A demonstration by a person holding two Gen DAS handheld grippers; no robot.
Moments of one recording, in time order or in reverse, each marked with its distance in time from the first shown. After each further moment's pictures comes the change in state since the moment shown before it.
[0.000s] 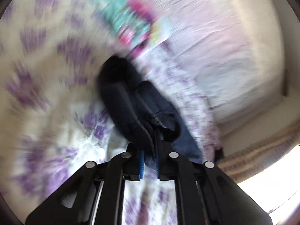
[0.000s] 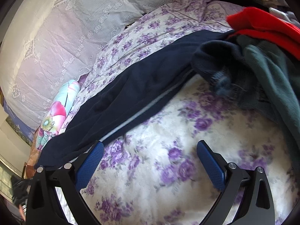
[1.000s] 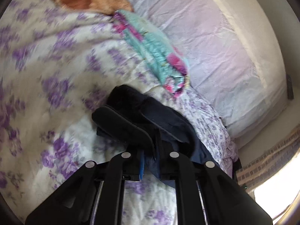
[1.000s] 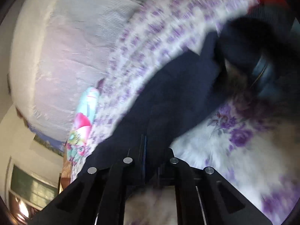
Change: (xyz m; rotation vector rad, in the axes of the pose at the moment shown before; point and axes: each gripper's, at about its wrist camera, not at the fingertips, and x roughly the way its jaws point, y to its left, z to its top) left arm -0.136 0.085 0.013 0.057 -0.183 0.141; right arm 0.021 0.005 0.024 0.119 0.066 0.255
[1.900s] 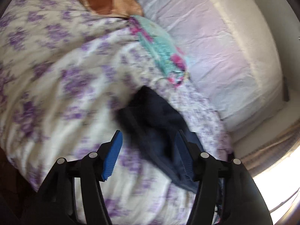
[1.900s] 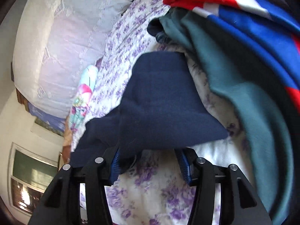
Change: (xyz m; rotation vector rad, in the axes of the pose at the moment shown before) left arm -0.123 0.022 -0.037 -0.058 0.051 0.008; right arm -0.174 -0.053 -0.102 0.058 0.147 -0.060
